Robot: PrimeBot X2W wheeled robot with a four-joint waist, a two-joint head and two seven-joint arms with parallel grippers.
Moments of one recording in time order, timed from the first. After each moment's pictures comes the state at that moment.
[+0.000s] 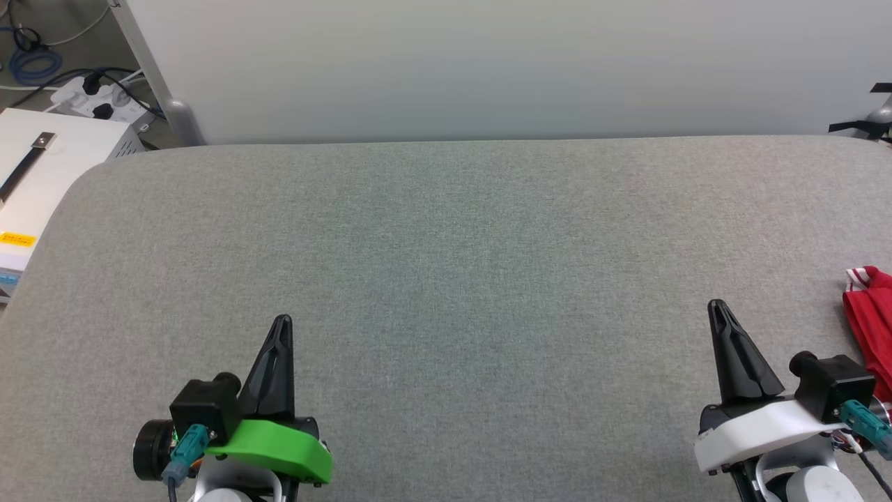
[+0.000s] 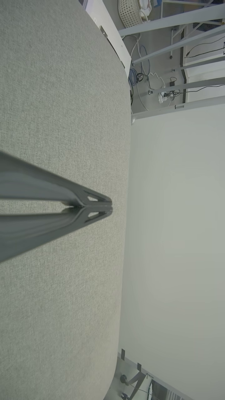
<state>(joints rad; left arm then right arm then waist) 0.00 0.06 -0.03 0.09 -0.17 -0.09 -0.22 -0.02 -0.12 0.06 0.08 0.25 0.13 -0.22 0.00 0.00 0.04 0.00</state>
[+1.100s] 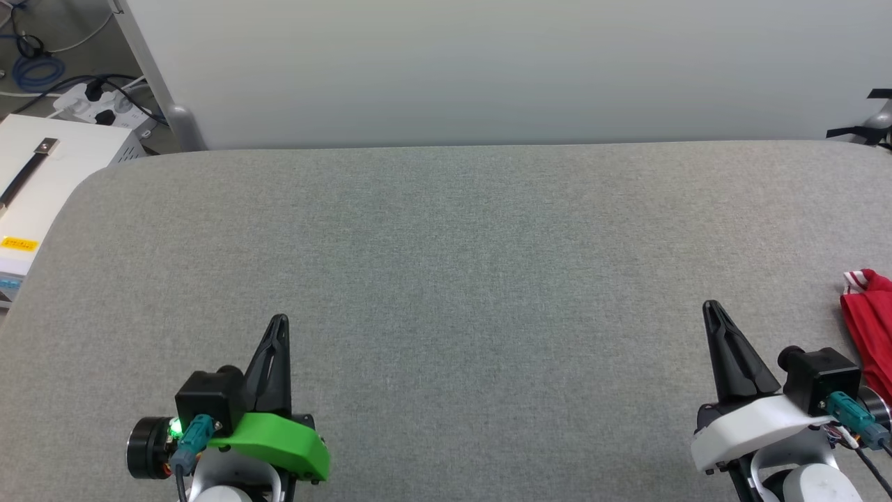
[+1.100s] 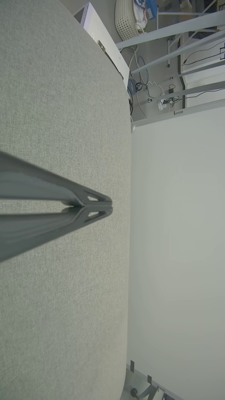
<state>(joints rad) 0.00 0.06 -0.02 0.07 -0.12 -0.07 -0.16 -0.02 -0.10 0.04 0.06 0.17 0.13 -0.15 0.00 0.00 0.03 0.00</state>
